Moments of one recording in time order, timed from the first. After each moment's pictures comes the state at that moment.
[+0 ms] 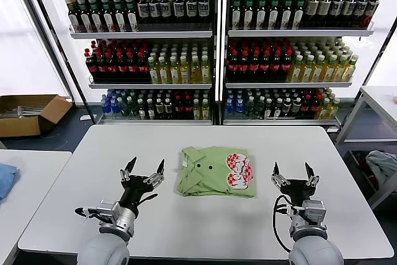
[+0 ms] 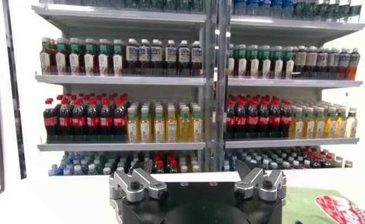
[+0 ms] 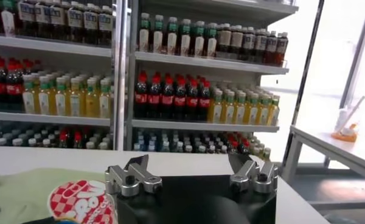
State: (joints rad) left arm 1.35 -1.29 -0.39 -2.11 -0.27 0.31 -0.11; right arm -1.38 1.26 0.45 2.17 0.21 -0.43 0.36
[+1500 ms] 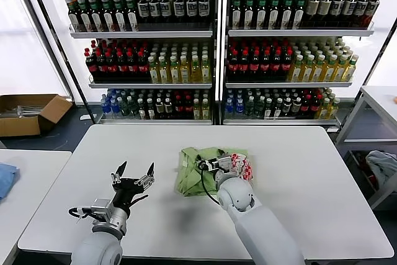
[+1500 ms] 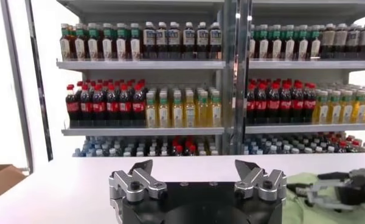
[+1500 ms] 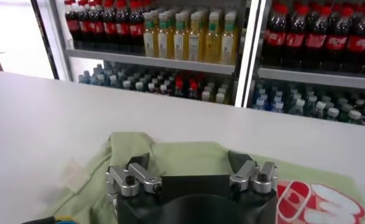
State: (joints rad) left arm 1.34 -1.28 -0.45 -2.06 -0.29 0.33 -0.12; right arm -0.73 1.41 -0.02 1.47 0.37 -0.53 0.26
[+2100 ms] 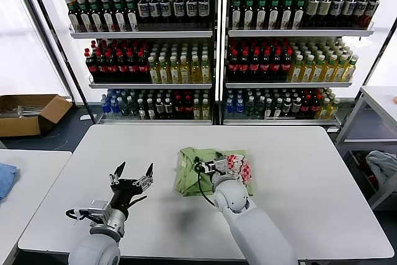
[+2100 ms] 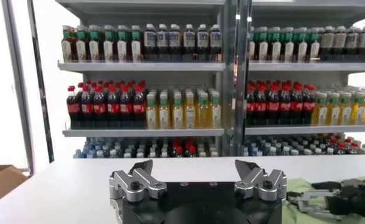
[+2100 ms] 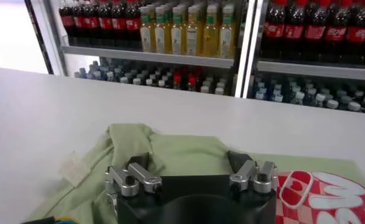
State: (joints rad) left arm 1.36 -1.28 -0.46 -2.08 -0.29 0.34 -0.12; right arm -0.75 1.44 -0.01 1.44 0.35 -0.53 0.28
